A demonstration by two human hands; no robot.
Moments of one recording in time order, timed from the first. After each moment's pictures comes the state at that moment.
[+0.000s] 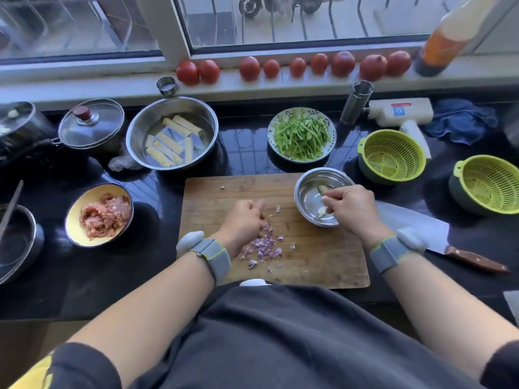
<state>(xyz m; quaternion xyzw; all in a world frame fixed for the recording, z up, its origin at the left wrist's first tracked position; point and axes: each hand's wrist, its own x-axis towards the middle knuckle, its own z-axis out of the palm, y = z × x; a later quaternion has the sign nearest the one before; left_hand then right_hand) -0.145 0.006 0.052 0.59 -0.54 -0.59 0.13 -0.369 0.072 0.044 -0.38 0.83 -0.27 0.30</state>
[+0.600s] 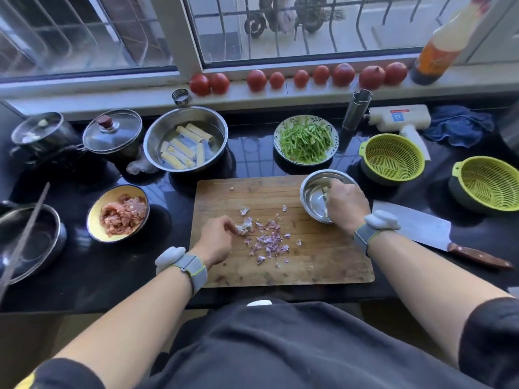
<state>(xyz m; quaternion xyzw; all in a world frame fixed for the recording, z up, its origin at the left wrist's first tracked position) -0.064 0.019 0.041 0.67 -0.62 -0.42 0.04 -0.352 0.059 0.031 -0.50 0.85 -0.07 0.12</state>
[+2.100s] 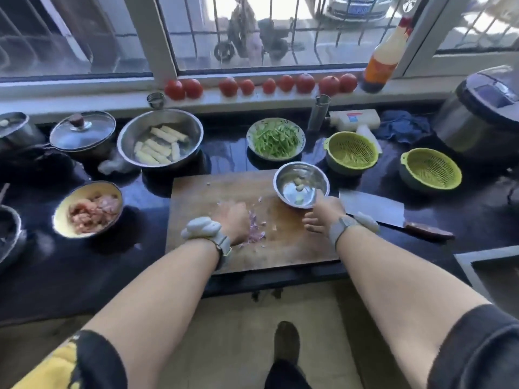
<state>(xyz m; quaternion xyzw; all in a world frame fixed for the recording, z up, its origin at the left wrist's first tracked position) -0.128 0.041 0.042 0.48 -0.85 -0.16 -0.12 -0.329 0.120 0.043 -0.02 0.78 -0.42 0.47</state>
